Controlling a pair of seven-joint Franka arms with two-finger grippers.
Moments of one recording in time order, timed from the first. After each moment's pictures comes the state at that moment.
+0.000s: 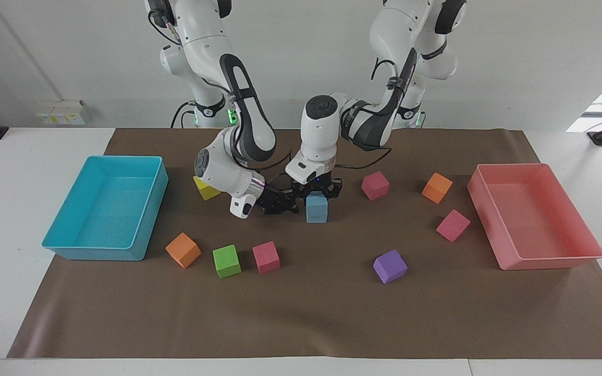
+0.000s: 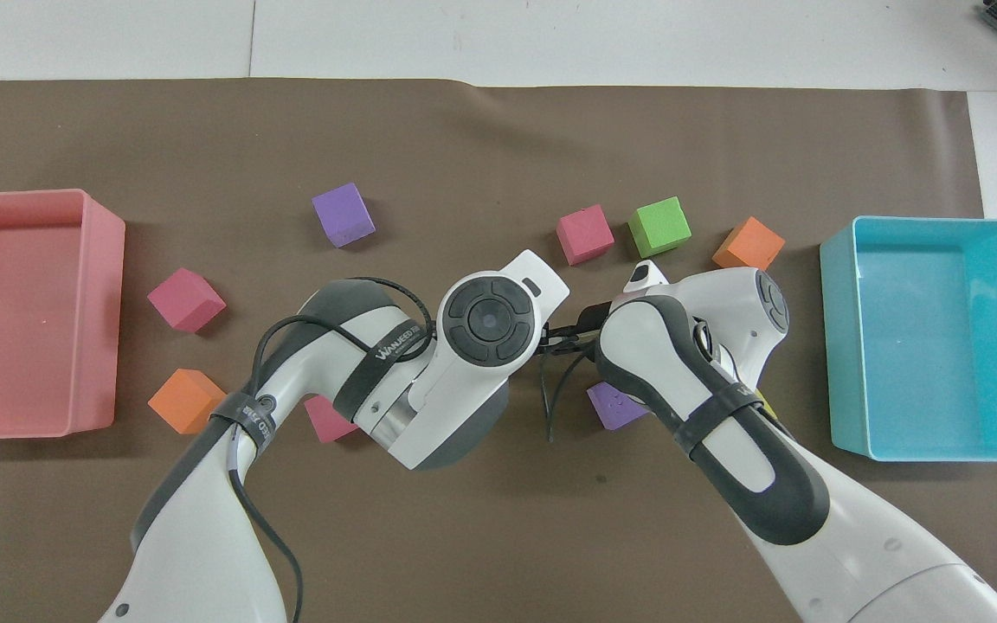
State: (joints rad) left arm -0.64 0.38 -0.09 -1.73 0.10 2.18 -0.71; right arm 0.41 0.36 -0.03 -2.04 1.06 2.32 -0.57
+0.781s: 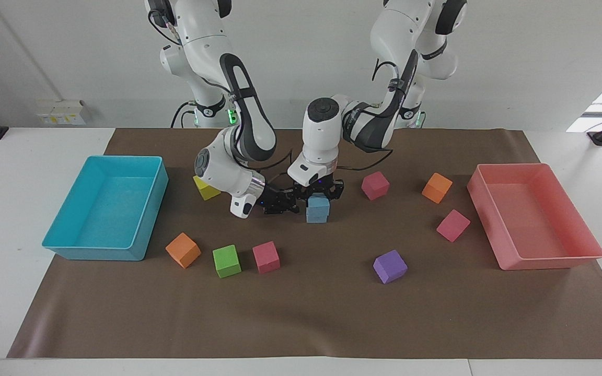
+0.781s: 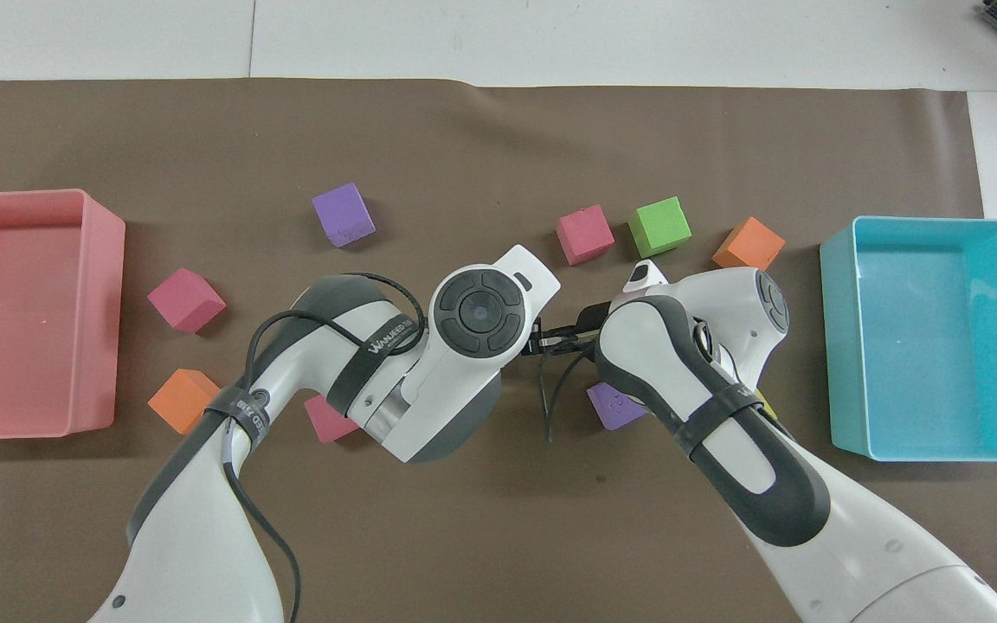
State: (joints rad) left arm -0.63 0.38 -0.09 -1.74 0.10 2.18 -0.71; right arm 0.41 0.36 -0.03 -2.04 1.06 2.32 -0.57
